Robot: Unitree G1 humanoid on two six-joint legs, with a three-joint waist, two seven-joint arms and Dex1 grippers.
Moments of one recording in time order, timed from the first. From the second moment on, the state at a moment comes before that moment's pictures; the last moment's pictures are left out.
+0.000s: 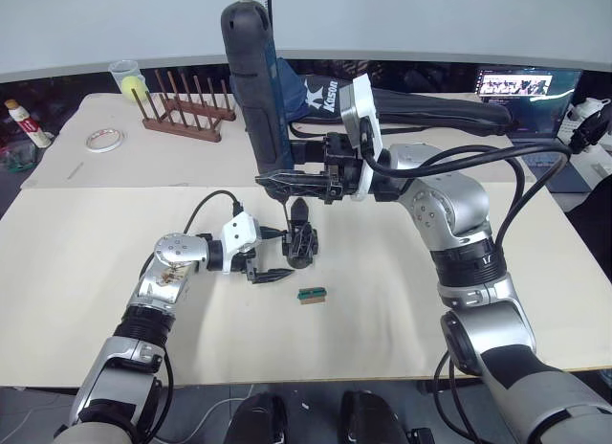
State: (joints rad) left arm -0.58 0.51 -0.15 0.41 -0.16 -0.05 -1.17; right arm -1.00 -0.28 0.13 0.12 0.49 0.49 1.09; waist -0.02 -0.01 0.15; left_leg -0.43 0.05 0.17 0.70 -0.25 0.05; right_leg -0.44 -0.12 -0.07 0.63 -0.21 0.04
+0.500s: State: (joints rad) left arm -0.58 0.51 -0.15 0.41 -0.16 -0.05 -1.18; right arm -0.97 -0.28 0.13 0.09 0.48 0.49 1.08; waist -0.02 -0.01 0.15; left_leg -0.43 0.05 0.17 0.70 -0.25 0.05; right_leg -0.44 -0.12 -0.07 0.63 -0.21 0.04
